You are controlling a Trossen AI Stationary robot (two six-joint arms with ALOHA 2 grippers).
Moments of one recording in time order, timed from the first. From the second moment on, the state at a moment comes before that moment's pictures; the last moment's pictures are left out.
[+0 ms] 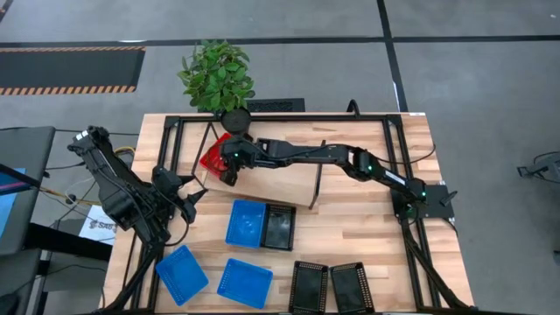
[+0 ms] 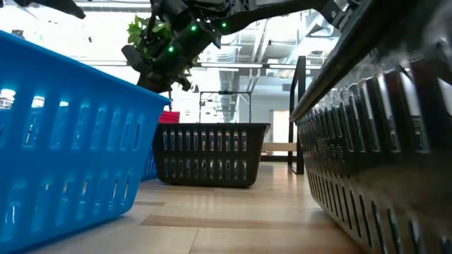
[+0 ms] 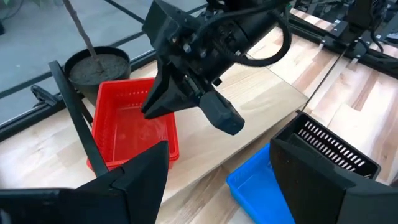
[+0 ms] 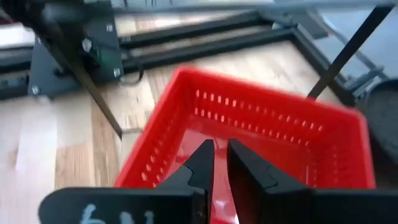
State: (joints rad) left arm -0.86 1.09 1.10 -1.55 -1.03 -1.65; right arm -0.13 2.49 2.35 -0.46 0.17 0.10
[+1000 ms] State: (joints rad) left arm -0.86 1.09 1.10 -1.56 -1.02 -1.62; right arm -0.10 2.43 2.35 -0.84 0.21 0.11
